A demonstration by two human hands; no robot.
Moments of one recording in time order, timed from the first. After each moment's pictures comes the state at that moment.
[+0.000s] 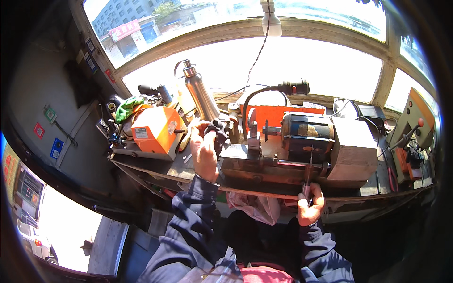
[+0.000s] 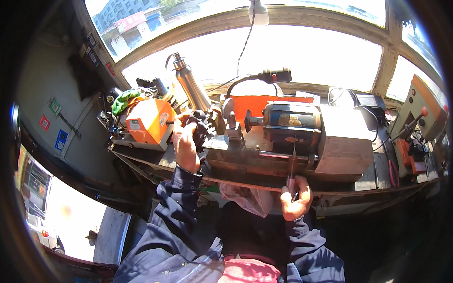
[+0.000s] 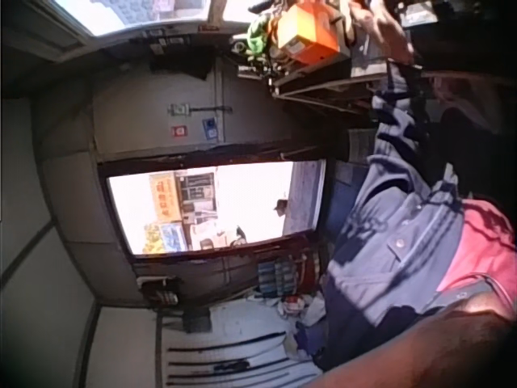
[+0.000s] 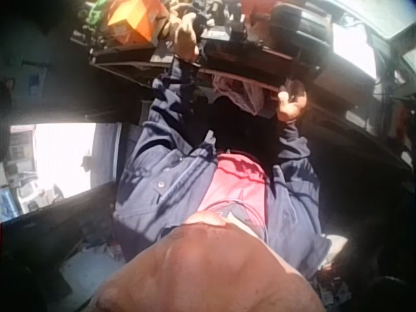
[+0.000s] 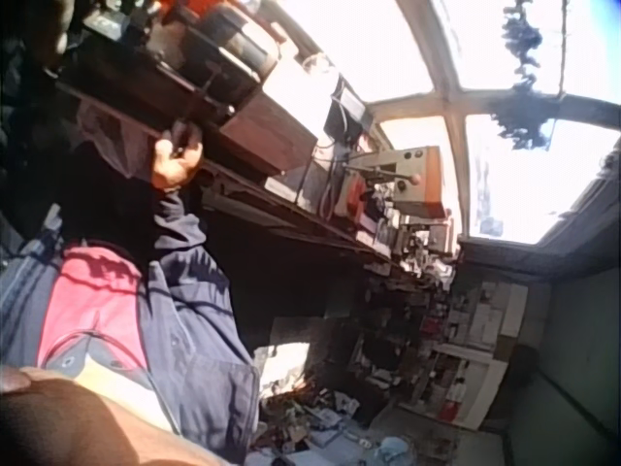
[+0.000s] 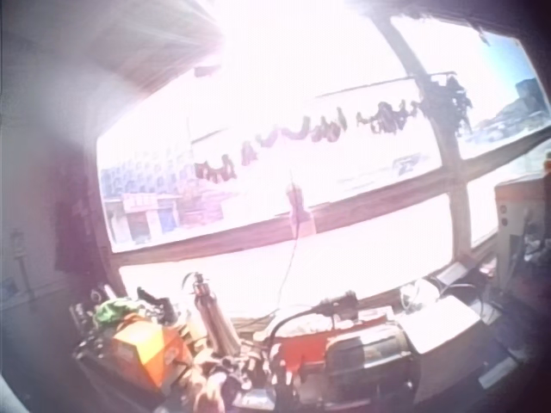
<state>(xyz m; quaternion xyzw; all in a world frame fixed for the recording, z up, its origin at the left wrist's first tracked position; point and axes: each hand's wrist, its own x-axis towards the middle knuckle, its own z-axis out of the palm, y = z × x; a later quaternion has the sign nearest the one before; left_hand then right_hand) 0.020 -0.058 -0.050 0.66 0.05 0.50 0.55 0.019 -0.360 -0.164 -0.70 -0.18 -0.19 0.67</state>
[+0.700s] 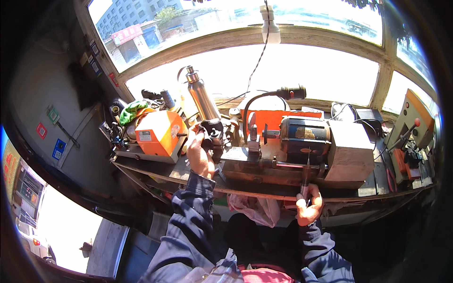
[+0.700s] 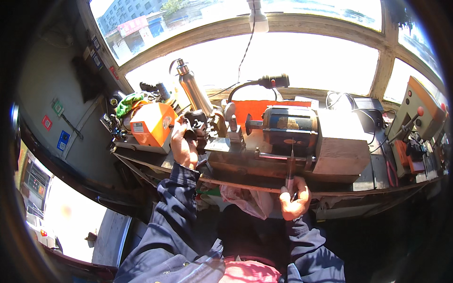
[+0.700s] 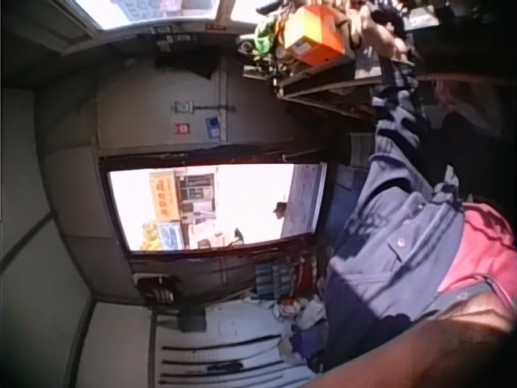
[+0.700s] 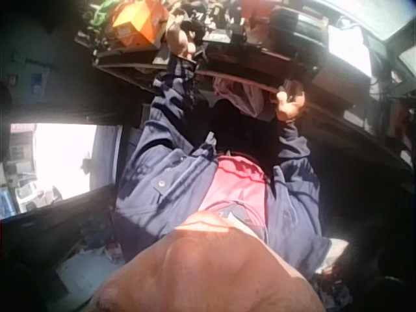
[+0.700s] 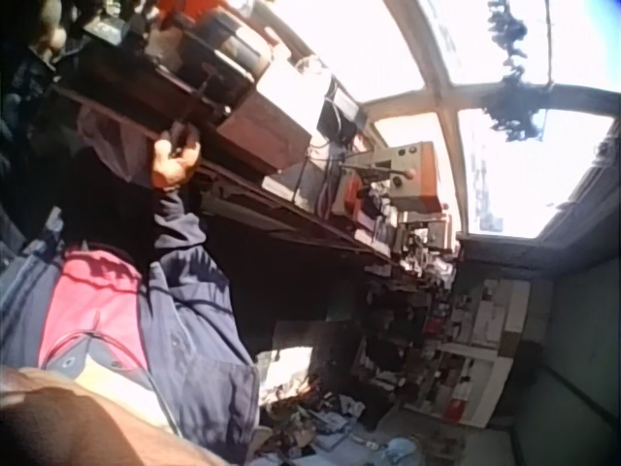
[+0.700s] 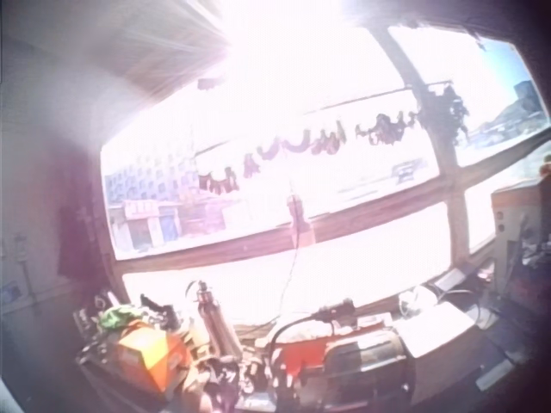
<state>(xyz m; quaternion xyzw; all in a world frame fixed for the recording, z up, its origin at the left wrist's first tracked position) 0.015 -0.043 -0.041 0.44 0.09 0.40 0.80 0.021 -0.364 -0.167 -0.72 -0.18 -0.18 0.65</state>
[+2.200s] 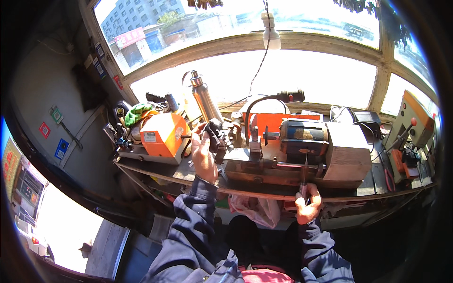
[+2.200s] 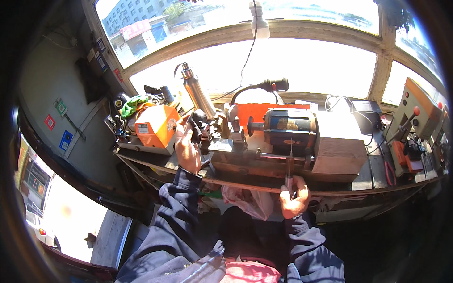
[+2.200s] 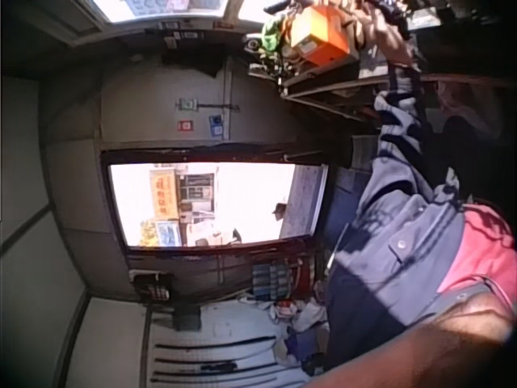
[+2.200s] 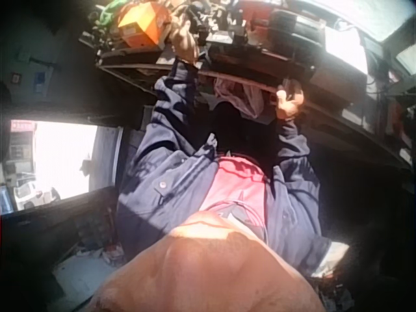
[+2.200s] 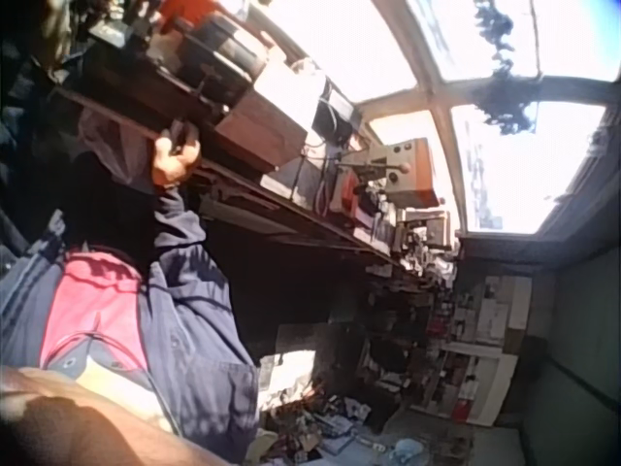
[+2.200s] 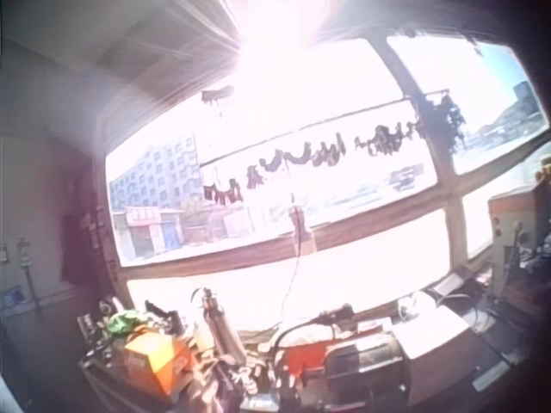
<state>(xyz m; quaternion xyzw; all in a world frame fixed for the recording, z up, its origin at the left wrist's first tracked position) 0.010 -0.050 -0.050 0.48 -0.03 0.43 0.76 0.026 -0.362 -0.176 -0.71 -0.20 -0.21 0.65</state>
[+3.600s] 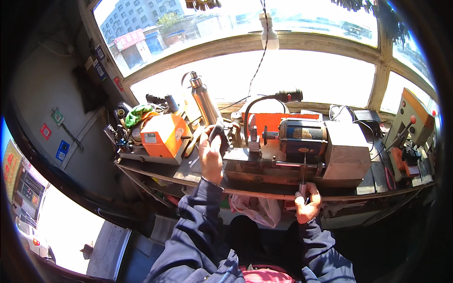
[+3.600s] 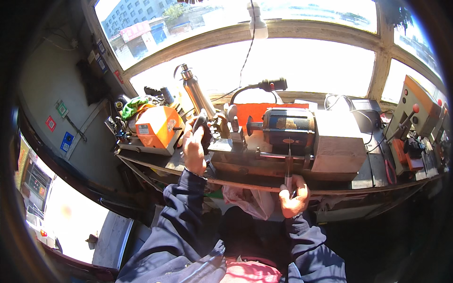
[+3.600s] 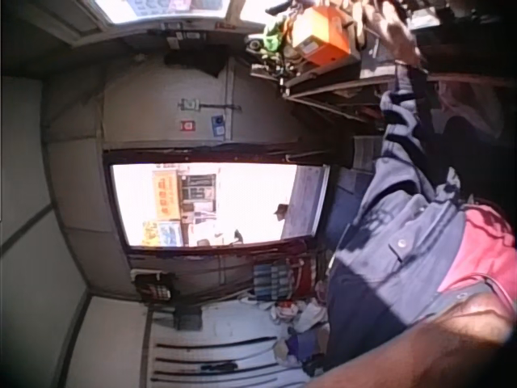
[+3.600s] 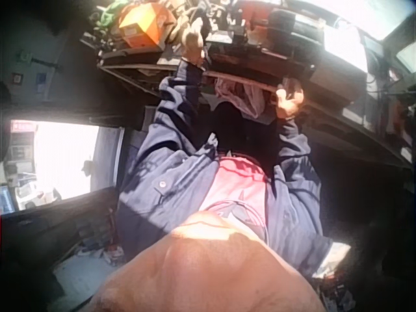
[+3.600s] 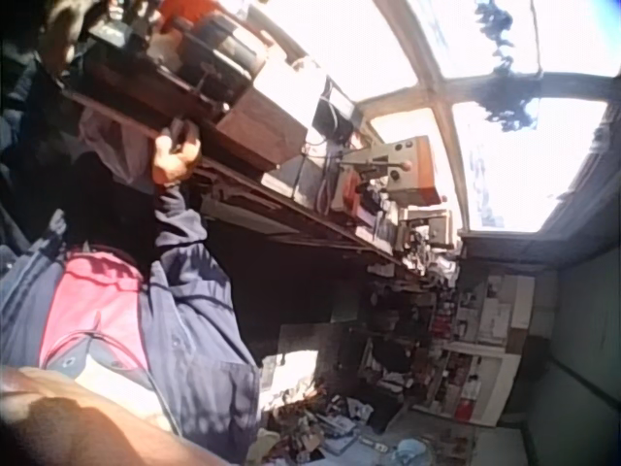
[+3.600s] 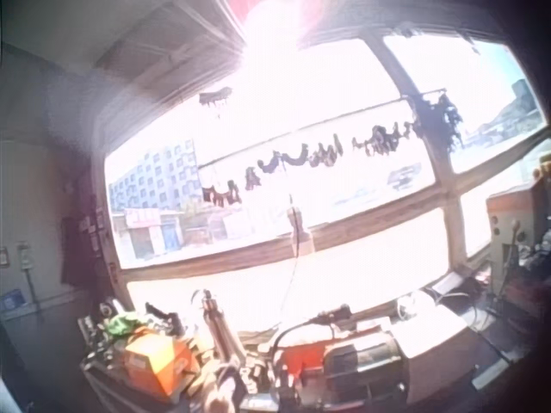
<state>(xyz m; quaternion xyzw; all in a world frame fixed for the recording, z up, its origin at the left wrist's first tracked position) 0.016 -0.054 -0.063 0.60 0.01 0.42 0.68 0.023 -0.362 -0.172 -0.72 -0.19 -0.20 0.64</state>
